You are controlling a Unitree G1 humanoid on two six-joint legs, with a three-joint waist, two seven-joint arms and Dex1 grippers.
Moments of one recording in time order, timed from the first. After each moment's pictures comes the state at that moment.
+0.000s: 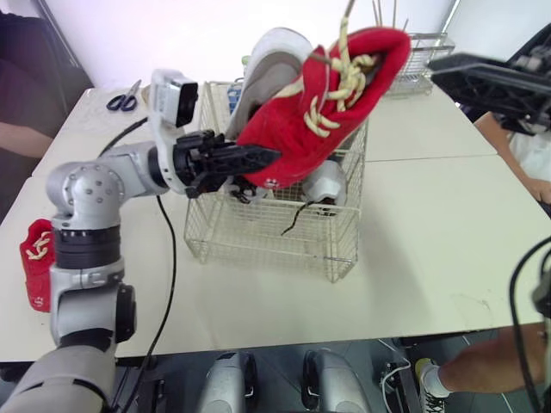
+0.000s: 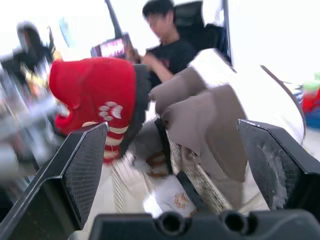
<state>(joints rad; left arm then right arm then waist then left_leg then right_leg) -0.87 0.49 0.18 0.00 -1.02 1.10 -1.11 -1.02 -0.82 -0.59 -0.01 1.02 1.49 0.84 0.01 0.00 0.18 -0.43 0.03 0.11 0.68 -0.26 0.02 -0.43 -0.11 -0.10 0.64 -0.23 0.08</state>
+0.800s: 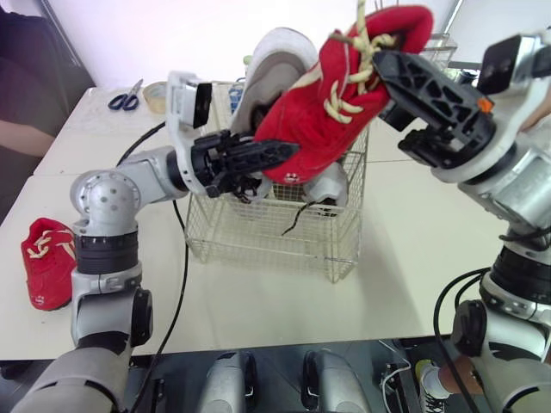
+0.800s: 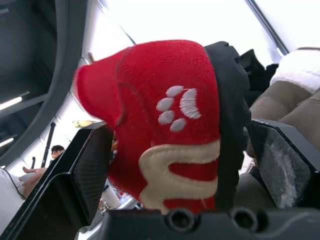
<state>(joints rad) -0.86 0.43 0.18 -0.04 -1.11 1.10 -0.98 -0.76 -0.57 -0.37 -0.26 1.93 1.00 0.00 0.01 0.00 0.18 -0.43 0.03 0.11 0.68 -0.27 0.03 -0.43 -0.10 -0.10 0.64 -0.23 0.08</state>
